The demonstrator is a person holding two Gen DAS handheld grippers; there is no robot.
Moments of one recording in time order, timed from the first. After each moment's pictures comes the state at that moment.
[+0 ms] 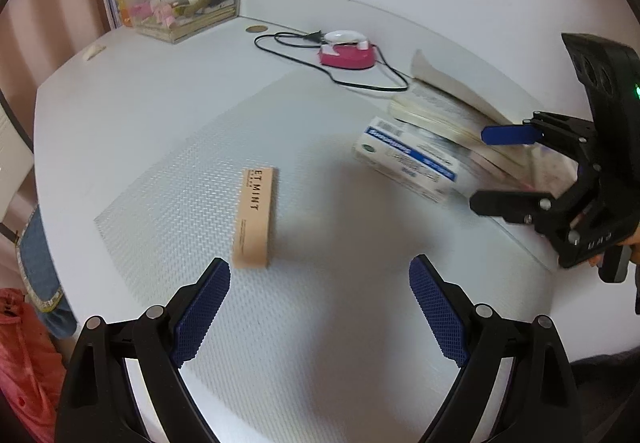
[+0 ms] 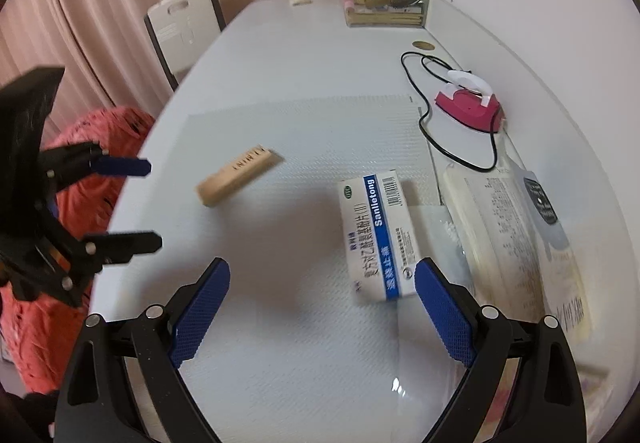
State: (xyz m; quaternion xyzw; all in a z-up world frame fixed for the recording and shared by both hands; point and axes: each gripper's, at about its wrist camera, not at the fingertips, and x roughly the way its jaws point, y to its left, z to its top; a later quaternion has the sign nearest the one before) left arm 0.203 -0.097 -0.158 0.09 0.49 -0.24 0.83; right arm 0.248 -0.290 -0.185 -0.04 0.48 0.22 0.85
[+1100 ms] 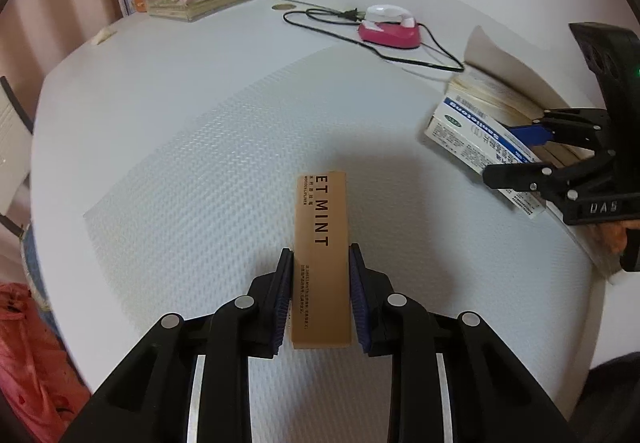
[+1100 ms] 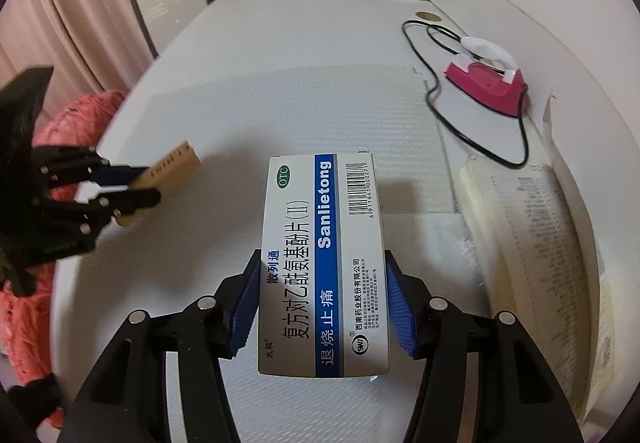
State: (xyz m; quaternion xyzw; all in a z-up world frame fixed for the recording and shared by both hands) left arm 0.226 -0.081 -0.197 0.10 0.49 -0.22 0.84; right arm 0.290 -0.288 -0.235 -0.04 0.51 0.23 0.83
